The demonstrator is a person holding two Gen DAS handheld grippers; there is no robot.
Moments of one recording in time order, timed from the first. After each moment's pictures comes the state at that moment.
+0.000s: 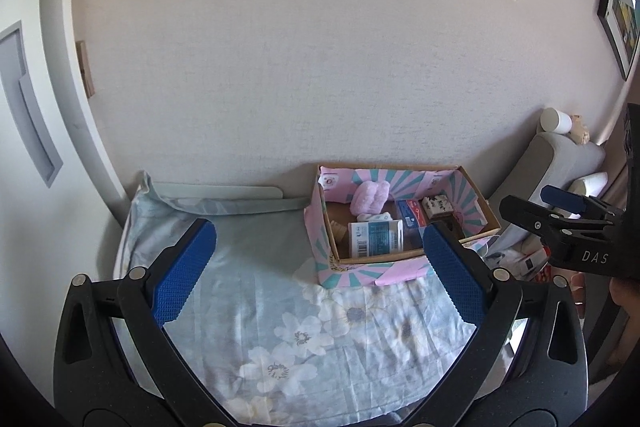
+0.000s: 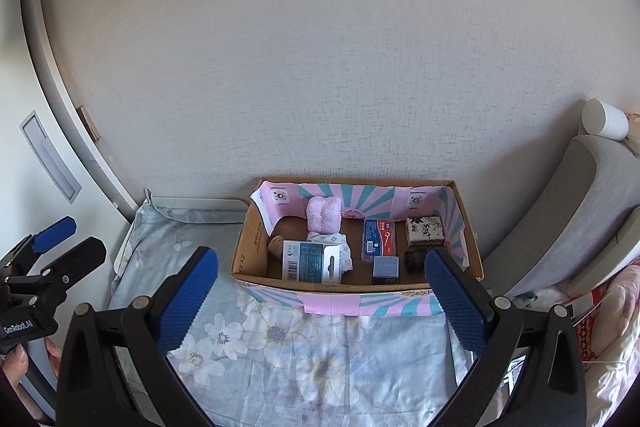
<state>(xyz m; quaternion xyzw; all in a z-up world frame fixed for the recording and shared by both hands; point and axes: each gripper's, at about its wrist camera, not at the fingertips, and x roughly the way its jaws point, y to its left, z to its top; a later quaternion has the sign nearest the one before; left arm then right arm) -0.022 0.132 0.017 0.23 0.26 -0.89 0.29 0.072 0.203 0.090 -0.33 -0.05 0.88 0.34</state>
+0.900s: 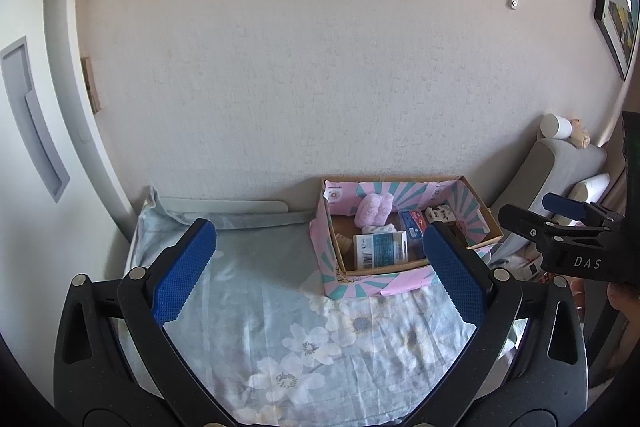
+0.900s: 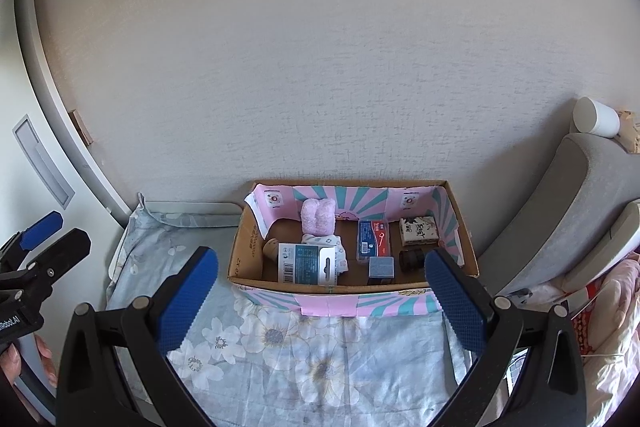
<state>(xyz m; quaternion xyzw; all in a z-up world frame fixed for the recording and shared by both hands) -0.018 0.129 0.024 0.22 0.24 -0.90 0.29 0.070 0.200 0.090 -0.32 -0.05 0.88 0.36</state>
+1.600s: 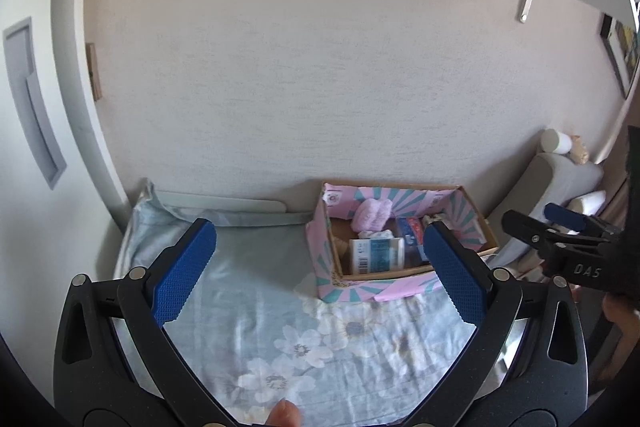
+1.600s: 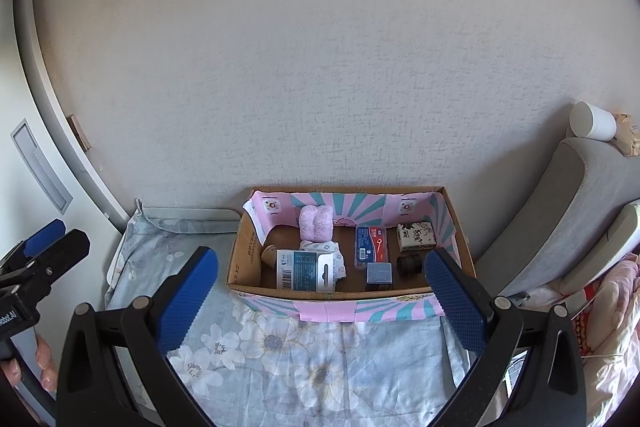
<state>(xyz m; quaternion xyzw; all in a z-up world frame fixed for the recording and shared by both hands) -0.018 0.126 0.021 0.21 0.26 -0.89 0.30 0.068 0.199 0.094 -0.31 -0.06 0.88 0.36</state>
